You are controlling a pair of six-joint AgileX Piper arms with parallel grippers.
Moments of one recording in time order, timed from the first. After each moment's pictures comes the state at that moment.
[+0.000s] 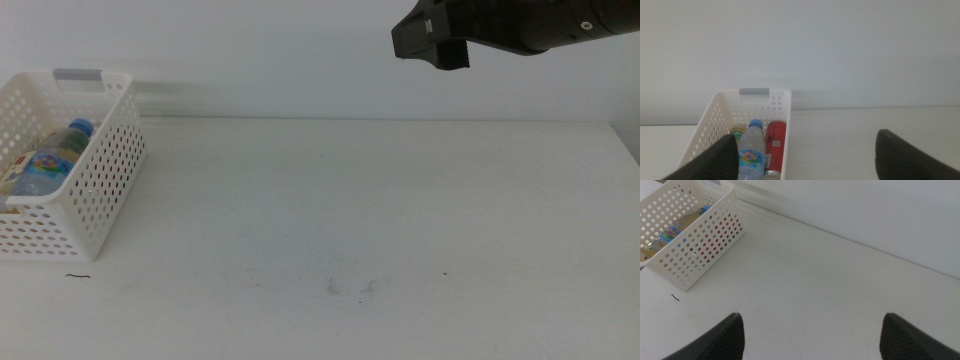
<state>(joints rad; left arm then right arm) -0.04 0.65 -0.95 -0.01 0.66 -0.02 0.59 1.38 -1.49 0.01 0.79 0.10</state>
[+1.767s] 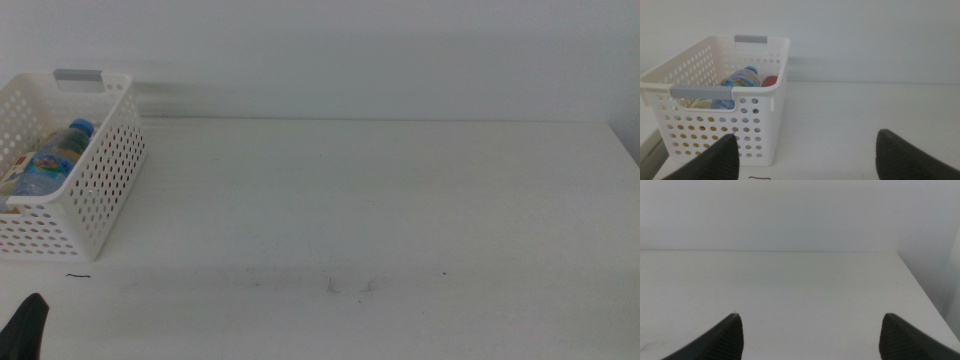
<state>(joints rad) -0.04 0.00 0.00 -0.06 0.17 -0.02 0.08 0.00 0.00 -0.09 0.22 0.10</state>
